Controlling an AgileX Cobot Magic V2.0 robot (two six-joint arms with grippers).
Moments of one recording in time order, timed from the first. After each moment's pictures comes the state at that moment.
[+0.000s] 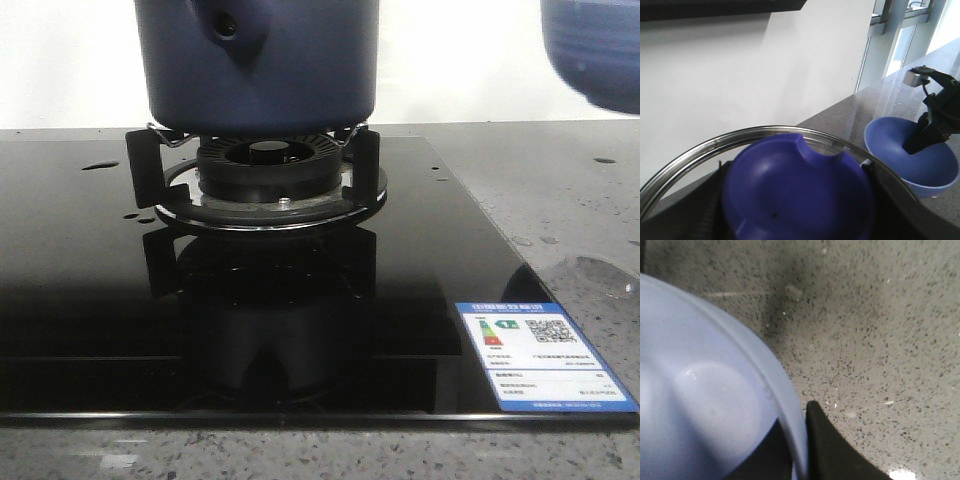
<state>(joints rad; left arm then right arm) -0.29 1.36 -1.33 -1.25 0.63 1.20 -0.23 1.56 -1.46 0.27 1.16 -0.25</state>
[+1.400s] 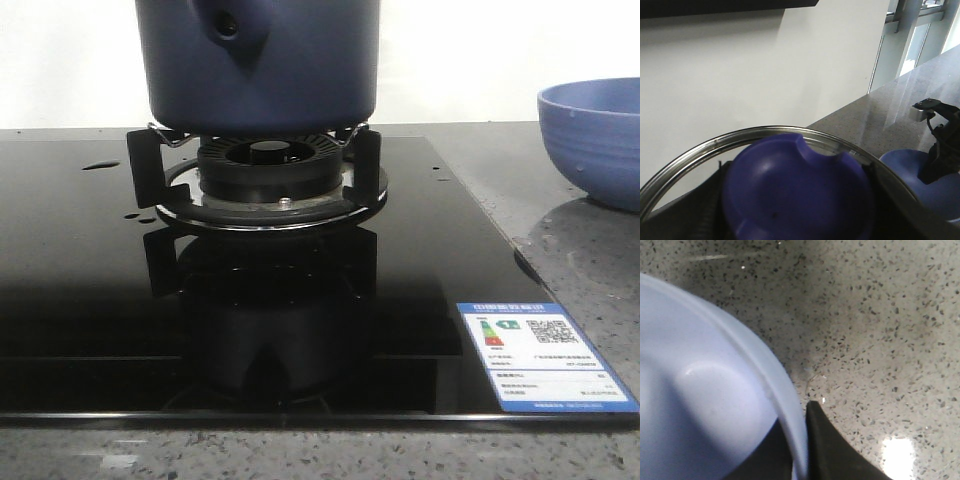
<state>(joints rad) -0.30 1.38 -1.33 -1.25 0.57 1.23 -0.23 1.61 -1.31 0.24 1.06 -0.24</state>
